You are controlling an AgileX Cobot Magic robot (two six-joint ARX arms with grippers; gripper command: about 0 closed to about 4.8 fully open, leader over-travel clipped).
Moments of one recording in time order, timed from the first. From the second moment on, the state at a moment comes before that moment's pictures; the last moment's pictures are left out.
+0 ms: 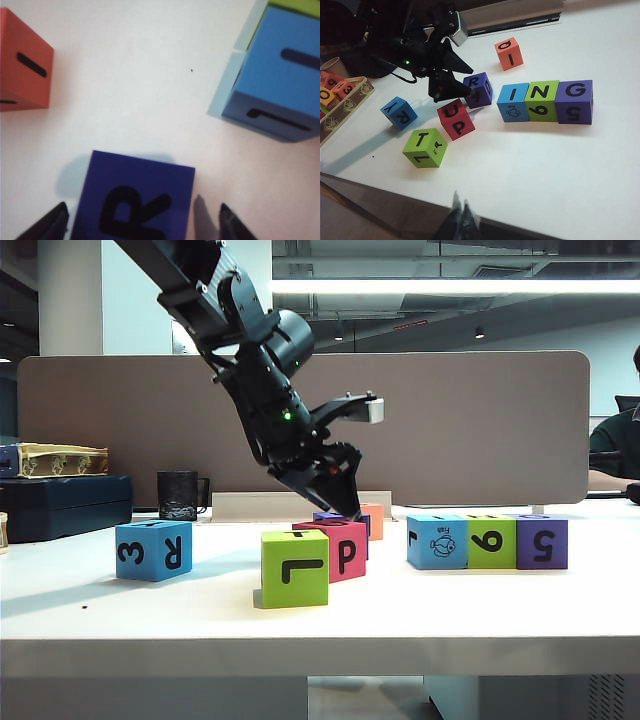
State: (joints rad) left arm -0.52 2.18 1.77 -0.47 0.25 0.55; right arm 0.00 0.10 0.51 -0.72 -0.49 0.21
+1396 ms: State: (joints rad) left arm -0.62 2.20 1.77 -0.49 0.26 0.55; right arm 0.00 0.10 0.51 -0.72 -0.49 0.21
